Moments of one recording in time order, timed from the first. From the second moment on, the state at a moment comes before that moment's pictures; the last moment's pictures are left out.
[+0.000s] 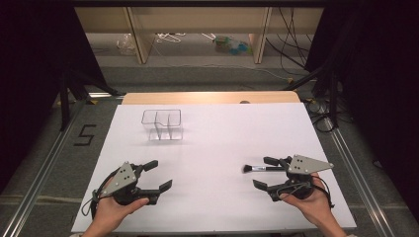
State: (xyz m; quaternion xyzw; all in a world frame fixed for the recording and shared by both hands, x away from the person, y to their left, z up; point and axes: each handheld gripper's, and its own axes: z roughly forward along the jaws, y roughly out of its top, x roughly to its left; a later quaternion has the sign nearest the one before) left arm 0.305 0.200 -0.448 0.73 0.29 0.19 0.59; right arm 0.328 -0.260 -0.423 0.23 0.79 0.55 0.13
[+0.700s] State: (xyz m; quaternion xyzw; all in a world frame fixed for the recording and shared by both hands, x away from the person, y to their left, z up) left arm 0.305 0.198 -0.450 0.74 0.28 0.19 0.58; right arm 0.351 -0.268 -0.415 0.22 0.85 0.45 0.17
